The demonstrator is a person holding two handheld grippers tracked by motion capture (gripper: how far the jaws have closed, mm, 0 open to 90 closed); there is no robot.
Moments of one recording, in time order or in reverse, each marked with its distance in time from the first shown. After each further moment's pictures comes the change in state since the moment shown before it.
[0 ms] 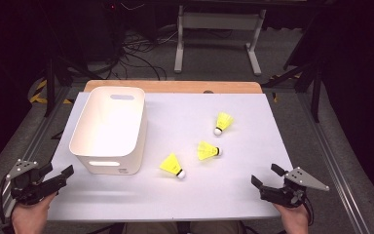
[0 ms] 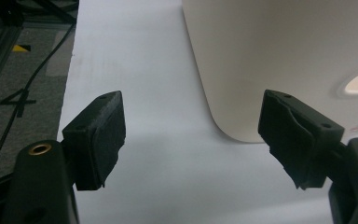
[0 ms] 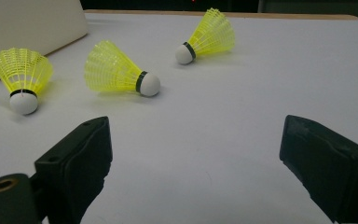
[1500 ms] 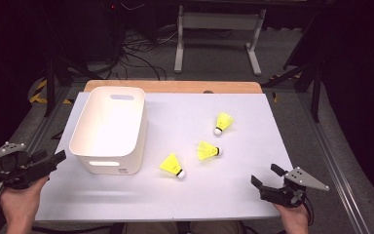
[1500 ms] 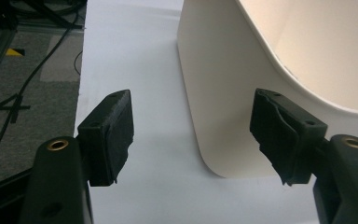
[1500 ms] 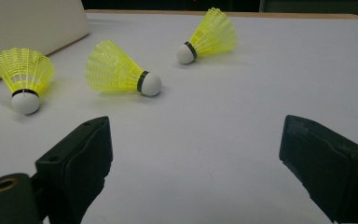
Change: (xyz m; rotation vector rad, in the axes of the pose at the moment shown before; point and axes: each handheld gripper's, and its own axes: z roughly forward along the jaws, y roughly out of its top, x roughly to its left) left arm 0.002 0.051 -0.018 0.005 -0.032 -0.020; right arm 0.000 0.000 0.000 0.001 0.005 0.000
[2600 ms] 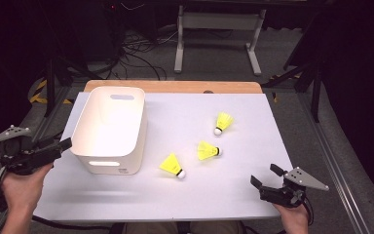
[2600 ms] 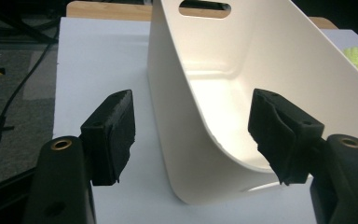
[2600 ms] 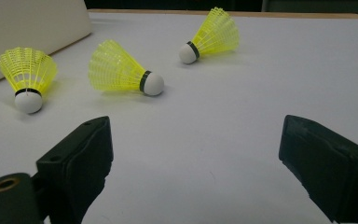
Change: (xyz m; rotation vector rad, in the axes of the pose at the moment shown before) left arm -0.025 0.037 -0.002 -0.014 -0.068 0.042; right arm 0.000 0.000 0.000 0.001 0.010 0.000
